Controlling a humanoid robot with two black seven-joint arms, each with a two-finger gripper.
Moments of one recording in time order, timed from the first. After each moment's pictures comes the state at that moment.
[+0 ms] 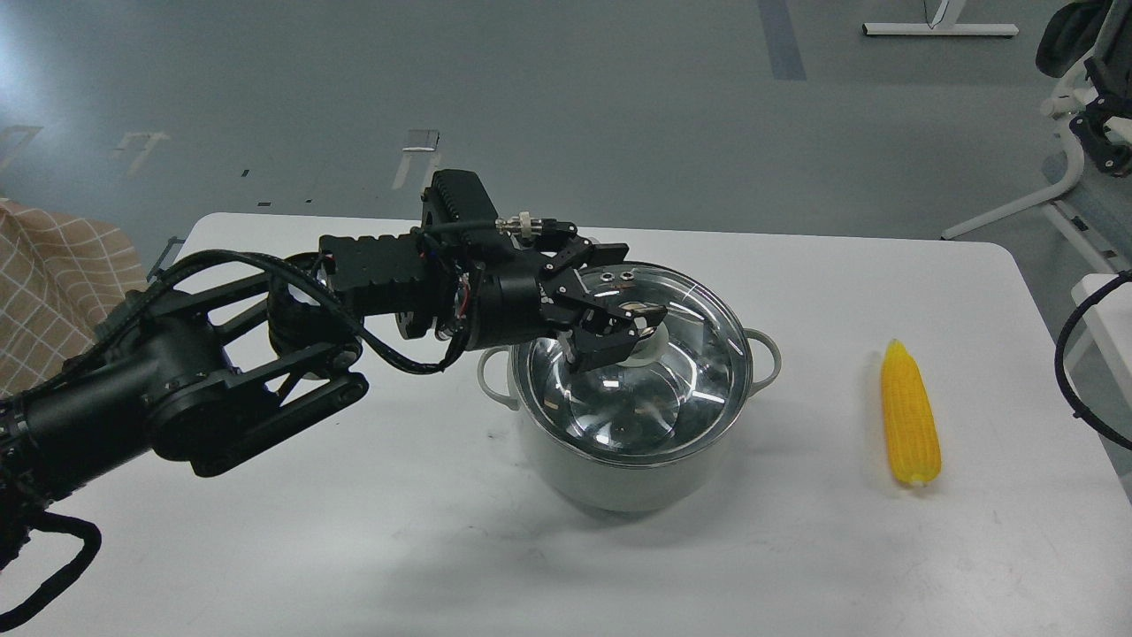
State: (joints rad) left arm -0.78 0.43 -0.59 -1.54 2.17 -0.31 -0.24; right arm 0.58 -0.37 1.78 0.96 -0.51 0.49 -0.17
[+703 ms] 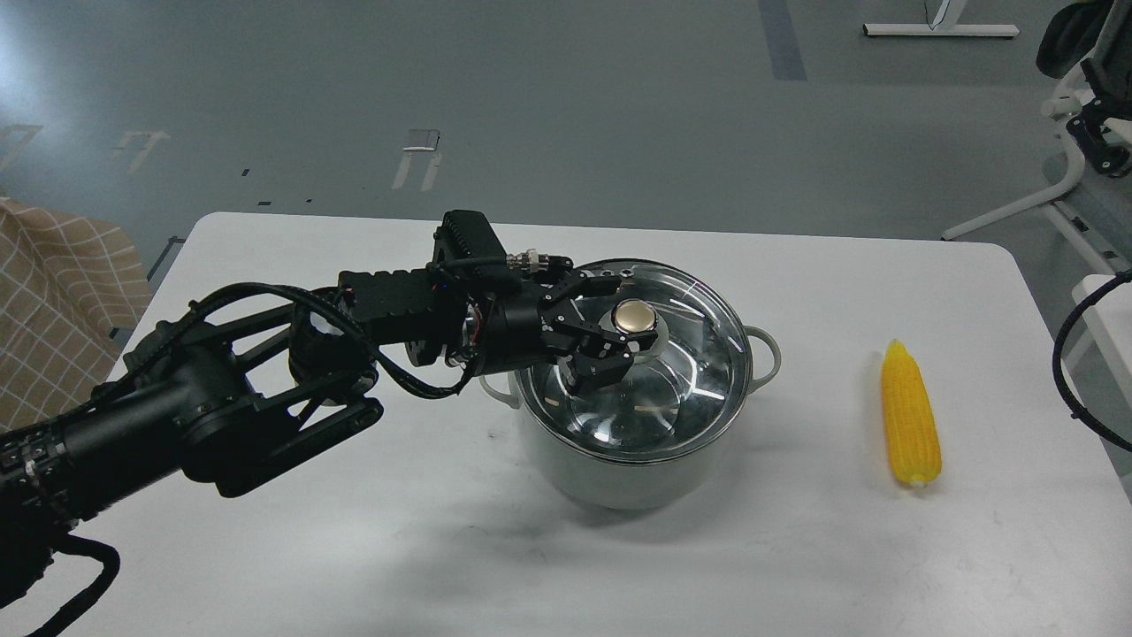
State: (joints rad) left arm -0.74 0.39 -0.58 -1.47 2.18 -0.28 -0.24; right arm 0.57 -0.37 1.78 0.95 -0.51 0.49 -0.17
